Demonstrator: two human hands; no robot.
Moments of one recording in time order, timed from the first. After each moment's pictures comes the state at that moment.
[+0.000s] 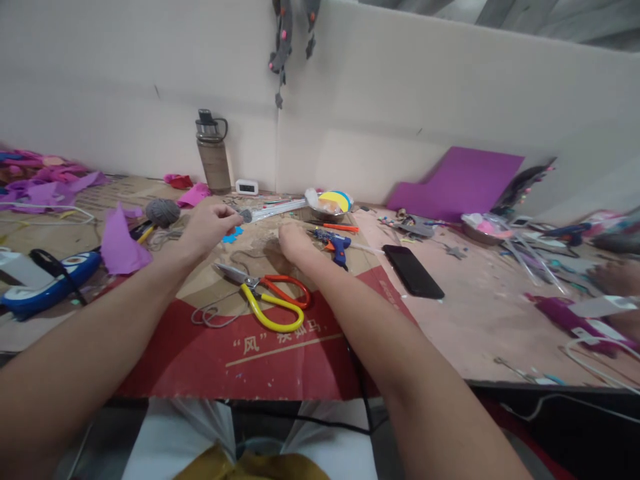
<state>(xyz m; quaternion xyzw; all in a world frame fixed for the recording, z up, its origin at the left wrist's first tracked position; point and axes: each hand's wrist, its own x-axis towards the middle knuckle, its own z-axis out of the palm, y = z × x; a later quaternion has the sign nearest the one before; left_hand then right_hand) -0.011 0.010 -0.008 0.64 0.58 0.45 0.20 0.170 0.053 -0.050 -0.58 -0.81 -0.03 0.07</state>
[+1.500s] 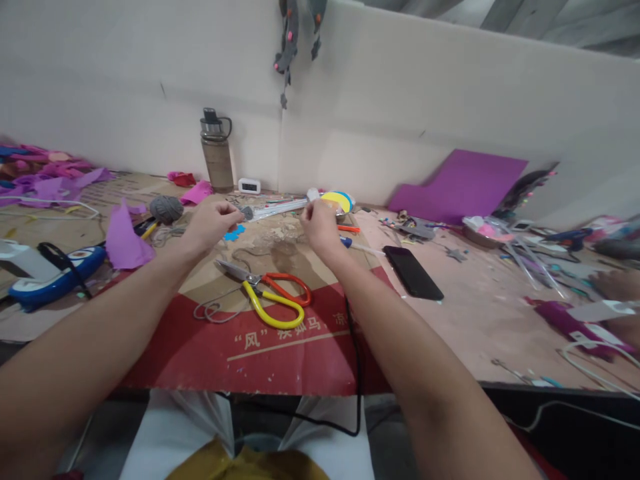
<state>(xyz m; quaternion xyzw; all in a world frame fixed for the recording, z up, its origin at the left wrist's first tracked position) -0.012 0.011 -0.009 0.64 0.58 0.46 0.20 0.214 0.043 -0.018 -0.62 -0.72 -0.03 0.30</state>
